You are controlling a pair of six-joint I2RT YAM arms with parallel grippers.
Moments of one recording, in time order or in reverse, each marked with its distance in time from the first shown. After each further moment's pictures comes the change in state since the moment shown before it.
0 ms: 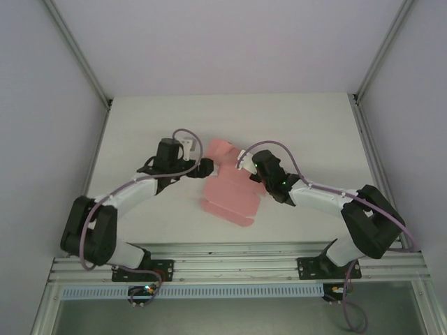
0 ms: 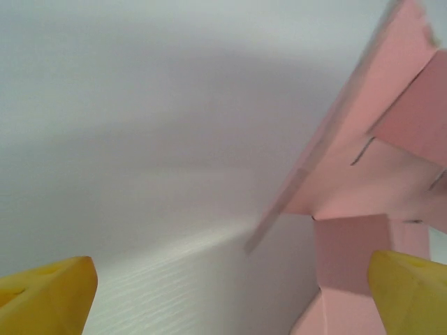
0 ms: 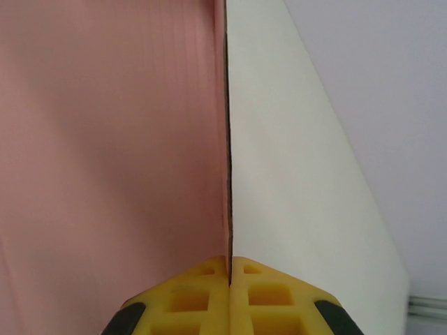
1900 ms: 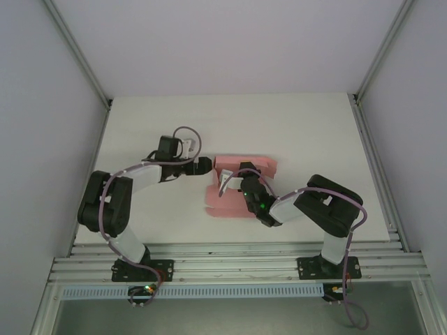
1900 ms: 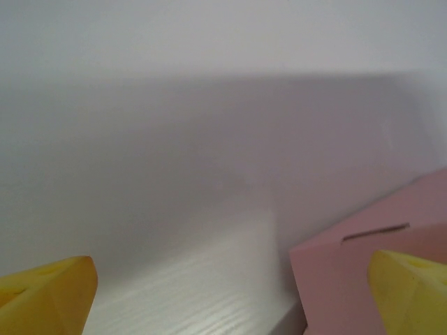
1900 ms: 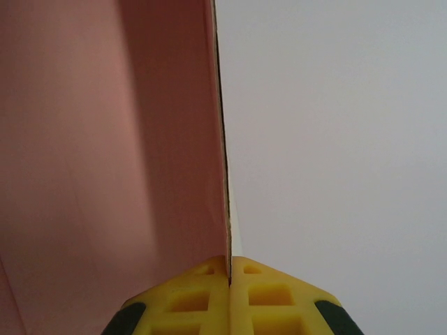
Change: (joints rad) left arm 0.072 0.276 0.090 0.000 0.161 -0.017; right arm 0.200 0.312 -0.165 0.849 0.280 -0.535
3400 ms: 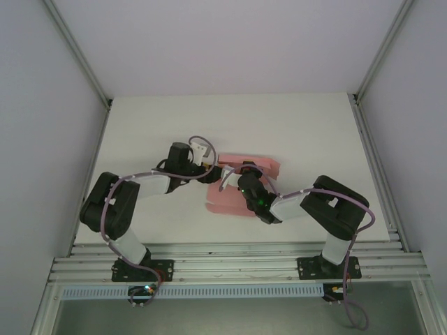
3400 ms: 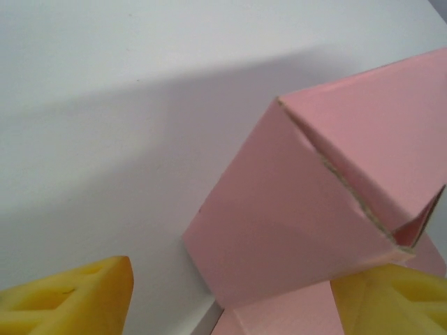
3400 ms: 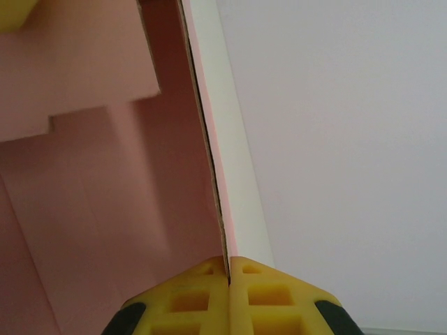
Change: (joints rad) left arm -0.129 -0.004 -0.119 0.311 0.043 0.115; right arm -0.003 -0.049 0.037 -0.191 0.032 0.167
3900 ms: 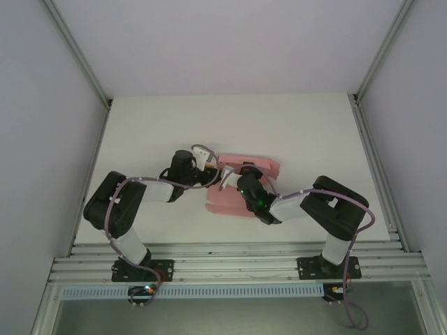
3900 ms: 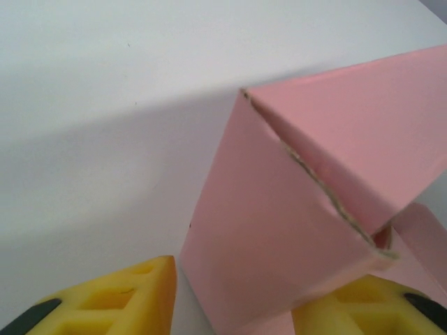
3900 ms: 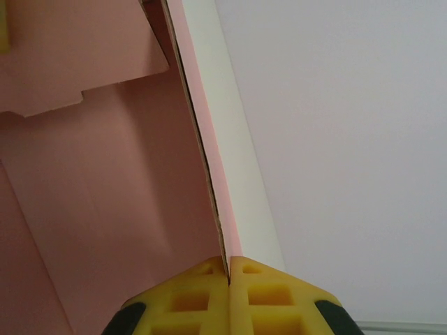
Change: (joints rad) left arm -0.051 0.031 -0.090 0.243 -0.104 0.008; right arm 0.011 0.000 0.000 -0.011 0.012 0.055
